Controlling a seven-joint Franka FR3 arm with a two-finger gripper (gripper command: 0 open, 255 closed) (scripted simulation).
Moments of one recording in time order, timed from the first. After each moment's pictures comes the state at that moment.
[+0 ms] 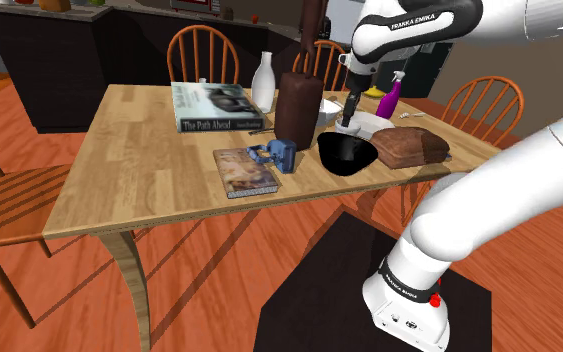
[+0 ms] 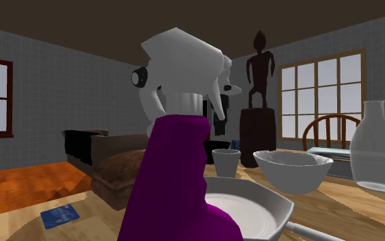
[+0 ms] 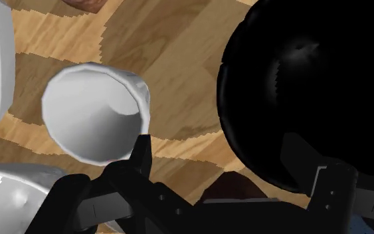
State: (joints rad) arm -0.11 -0.45 -0.44 -2.34 -0.30 1.97 -0.65
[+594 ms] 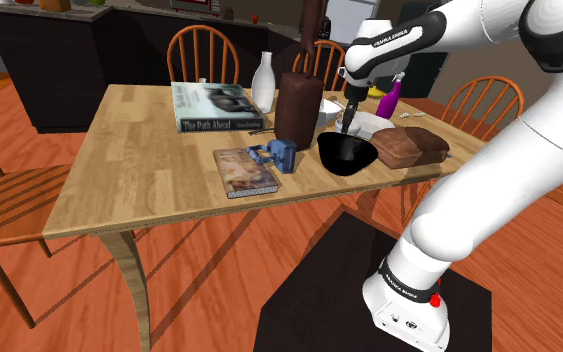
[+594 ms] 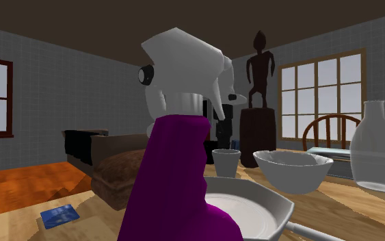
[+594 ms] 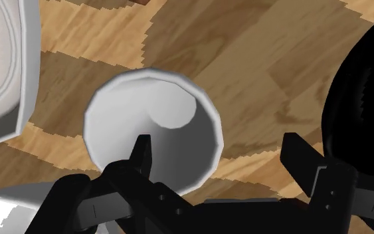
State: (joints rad) arm -0.11 -0.27 -0.56 -2.30 -0.27 2.14 -0.77
